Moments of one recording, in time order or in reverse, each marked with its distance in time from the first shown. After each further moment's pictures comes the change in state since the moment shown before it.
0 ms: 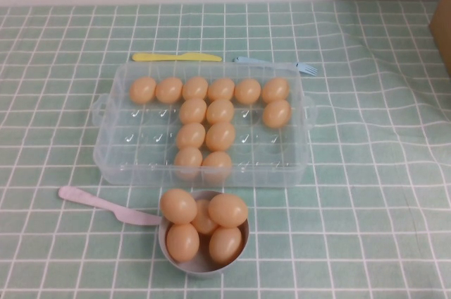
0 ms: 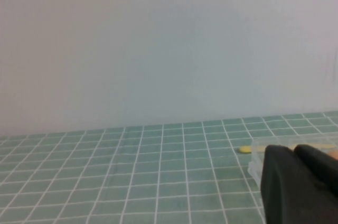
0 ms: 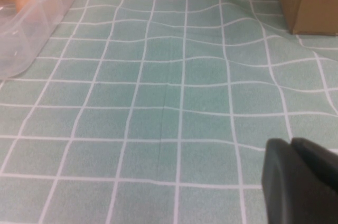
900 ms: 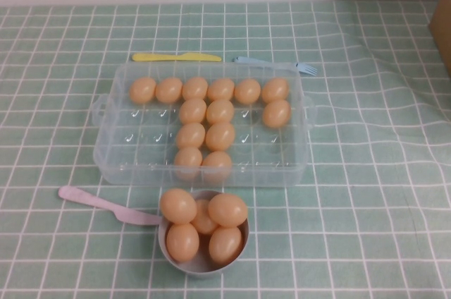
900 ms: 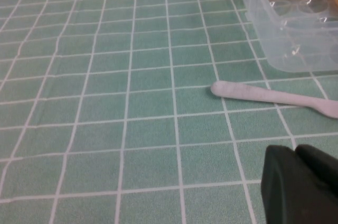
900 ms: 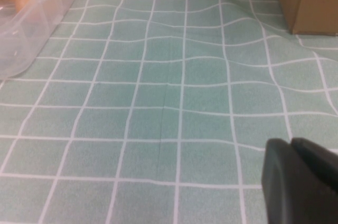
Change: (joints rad) right arm 0.000 0.000 0.000 0.000 0.000 0.000; left arm 0.006 -0.140 0.055 0.058 0.520 -0.062
